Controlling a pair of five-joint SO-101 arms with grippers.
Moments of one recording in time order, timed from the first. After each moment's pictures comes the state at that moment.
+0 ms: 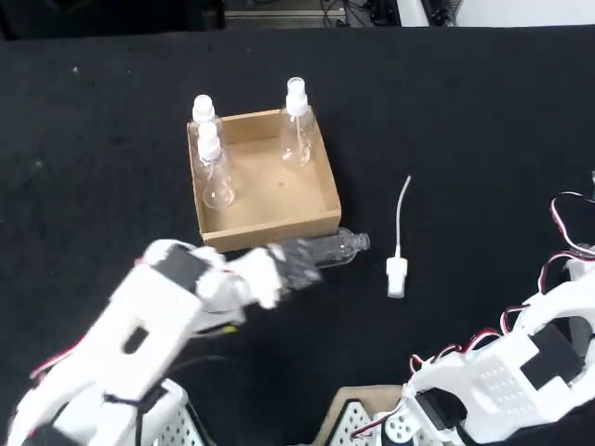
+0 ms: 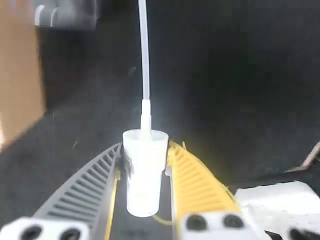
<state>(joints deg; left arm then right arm) 23.6 -41.8 50.2 79.1 -44.9 58.7 8.5 7.7 66.6 56.0</state>
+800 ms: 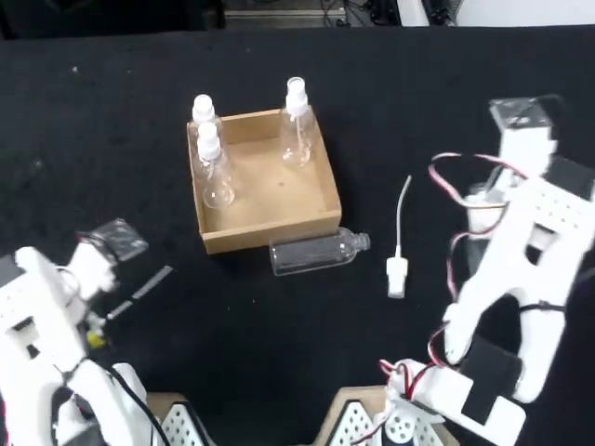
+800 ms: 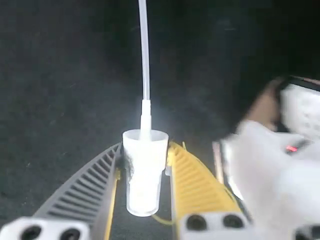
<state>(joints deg) -42.0 -40.2 50.9 85.1 -84.0 28.0 -9.5 15.0 80.0 28.1</state>
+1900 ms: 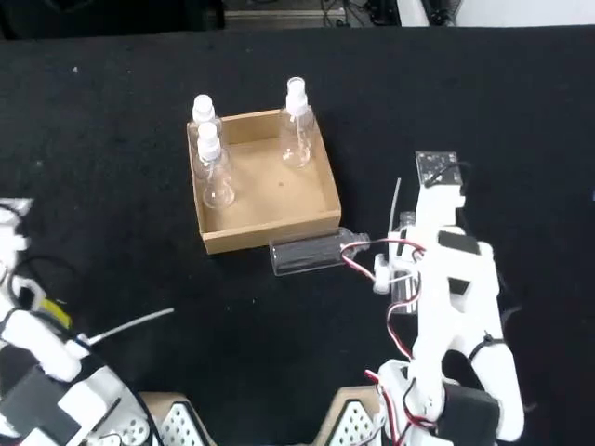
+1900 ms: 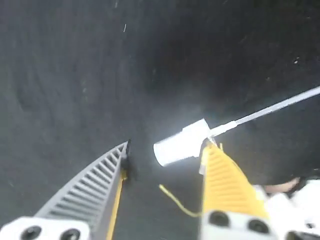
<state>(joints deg) -57.8 -17.1 34.2 79.1 -54.9 13.9 -24.0 59.3 42.7 11.6</state>
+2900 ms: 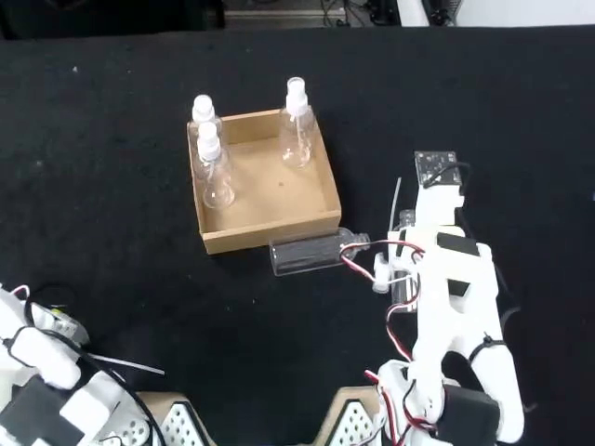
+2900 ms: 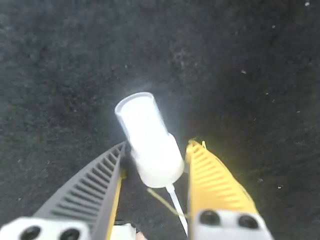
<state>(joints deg) -60.0 -17.4 55.3 63.6 5.4 13.7 -24.0 59.6 42.0 11.6</state>
